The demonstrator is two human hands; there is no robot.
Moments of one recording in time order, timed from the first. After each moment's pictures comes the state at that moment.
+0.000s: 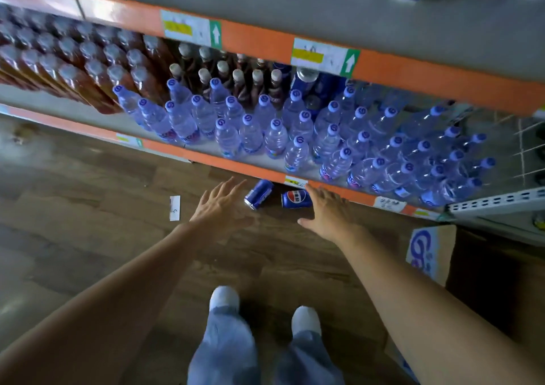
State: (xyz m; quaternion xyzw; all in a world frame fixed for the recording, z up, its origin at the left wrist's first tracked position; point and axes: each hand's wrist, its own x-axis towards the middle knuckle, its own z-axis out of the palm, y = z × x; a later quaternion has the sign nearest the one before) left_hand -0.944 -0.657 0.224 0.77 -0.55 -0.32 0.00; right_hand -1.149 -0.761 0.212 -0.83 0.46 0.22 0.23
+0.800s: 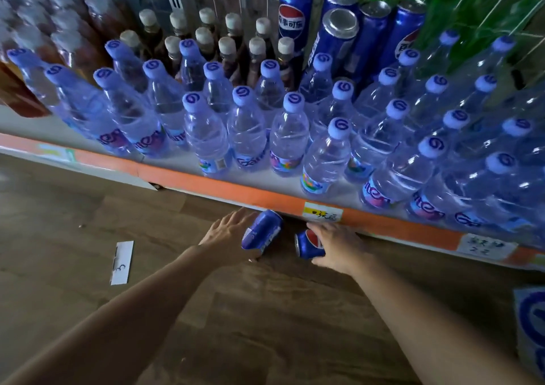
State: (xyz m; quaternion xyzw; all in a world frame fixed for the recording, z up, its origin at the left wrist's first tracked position) left_hand -0.895 -0.734 -0.082 0.72 -0.61 -0.32 0.00; right_hand -1.114 -0.829 -0.090 -0.87 0.39 0.22 0.20
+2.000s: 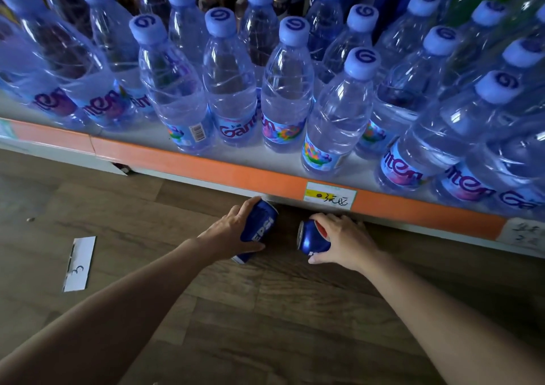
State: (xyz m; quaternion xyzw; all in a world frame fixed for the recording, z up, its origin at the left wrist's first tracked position) left_hand -0.894 -0.756 -0.188 0.71 -0.58 -0.38 0.09; right_hand -1.127 -0.843 -0.169 -0.85 0.44 0.16 0.24
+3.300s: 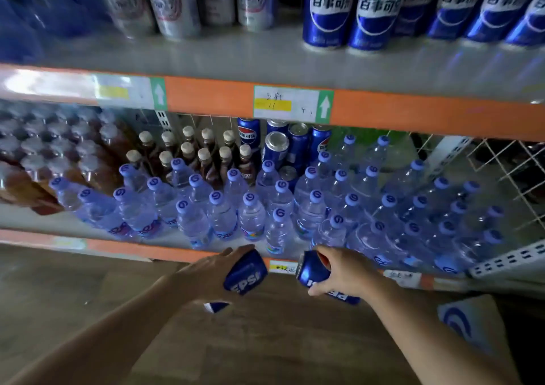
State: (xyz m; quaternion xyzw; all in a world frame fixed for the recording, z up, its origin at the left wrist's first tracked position) left_hand -0.910 -0.757 0.116 0.63 -0.70 -0.34 -0.05; right_hand -1.170 -0.838 0.129 -0.81 0.50 0.14 0.27
